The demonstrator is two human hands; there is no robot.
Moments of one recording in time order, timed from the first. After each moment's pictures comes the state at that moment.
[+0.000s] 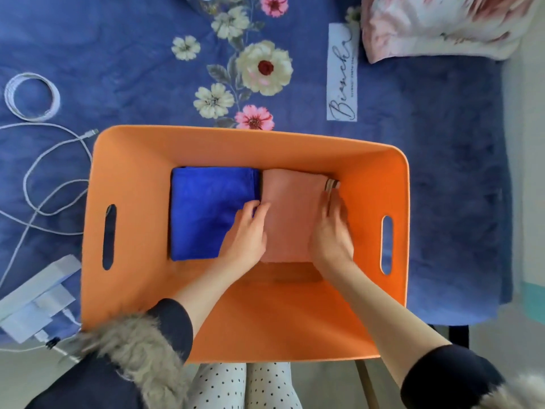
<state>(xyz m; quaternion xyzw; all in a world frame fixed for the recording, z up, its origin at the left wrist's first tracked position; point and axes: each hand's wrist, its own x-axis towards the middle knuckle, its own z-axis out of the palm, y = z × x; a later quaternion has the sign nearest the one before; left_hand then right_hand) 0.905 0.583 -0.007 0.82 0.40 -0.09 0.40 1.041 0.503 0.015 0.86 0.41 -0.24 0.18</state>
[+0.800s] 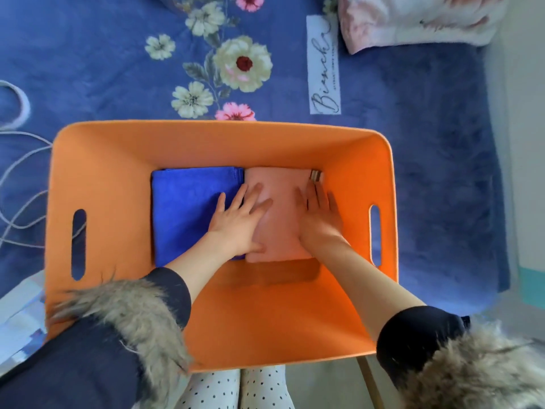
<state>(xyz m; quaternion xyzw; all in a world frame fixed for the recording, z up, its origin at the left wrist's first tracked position) 0.925 0.607 -0.023 0.89 0.23 -0.32 0.22 1.066 0.513 -0.001 0.77 0.48 -0.33 0.26</state>
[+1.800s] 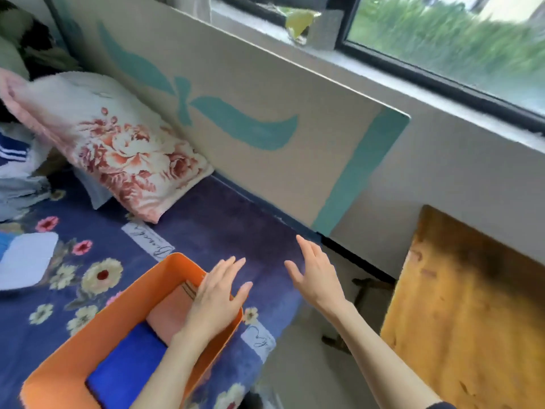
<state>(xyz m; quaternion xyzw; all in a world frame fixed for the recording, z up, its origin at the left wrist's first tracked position) 0.972 0.477 0.284 0.92 0.02 -0.07 0.38 1.019 0.285 0.321 0.97 0.04 -0.08 -0.23</state>
